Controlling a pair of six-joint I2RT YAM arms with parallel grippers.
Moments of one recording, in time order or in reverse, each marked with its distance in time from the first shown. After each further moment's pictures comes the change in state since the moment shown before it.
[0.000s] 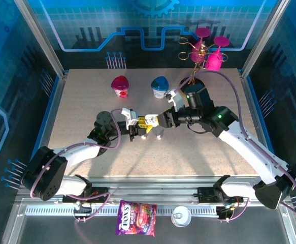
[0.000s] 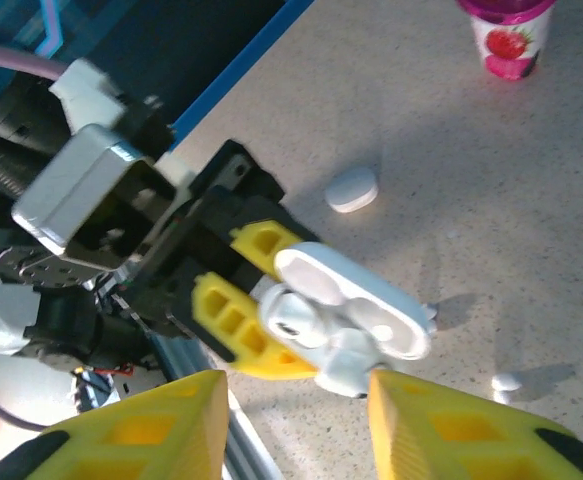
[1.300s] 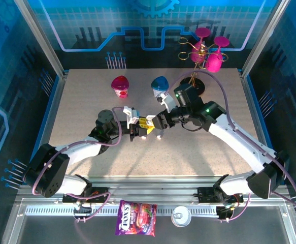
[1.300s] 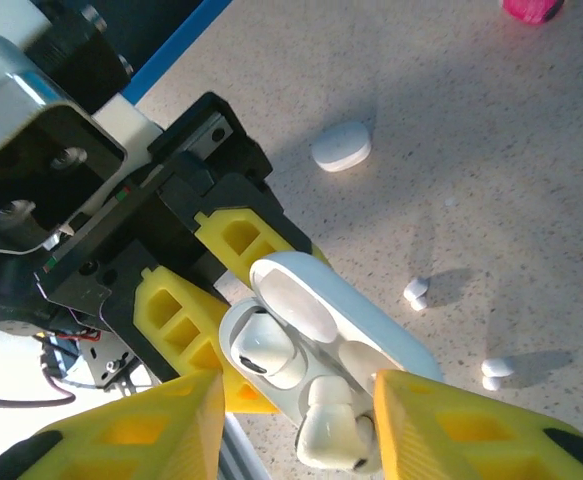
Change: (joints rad) left arm 0.003 0.029 0.020 -0.005 0.064 -0.084; right arm 0.010 0.103 0.032 -0.039 0.011 -0.080
